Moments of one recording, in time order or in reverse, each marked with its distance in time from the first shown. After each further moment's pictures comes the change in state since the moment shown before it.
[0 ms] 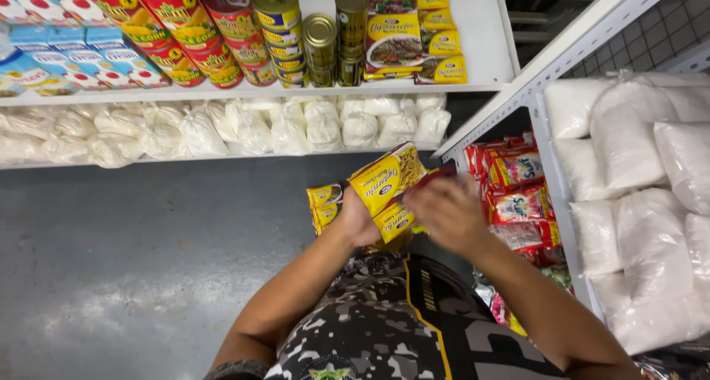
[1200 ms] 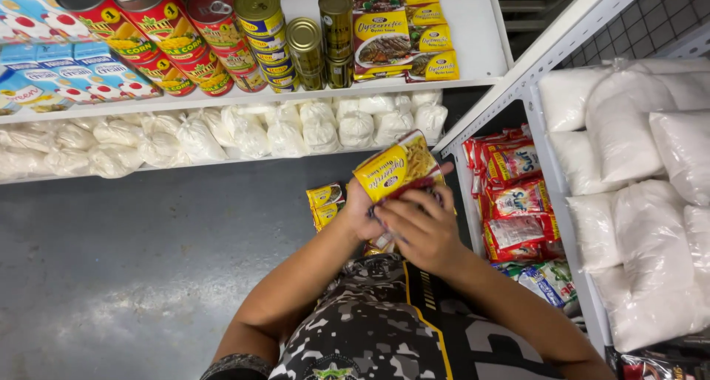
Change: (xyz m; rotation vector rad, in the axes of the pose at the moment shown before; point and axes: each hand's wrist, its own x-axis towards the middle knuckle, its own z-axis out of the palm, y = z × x) left_hand 0.025 0.005 0.032 0.036 -0.101 -0.047; right_hand 0.025 -0.035 -0.015 0.033 0.055 0.165
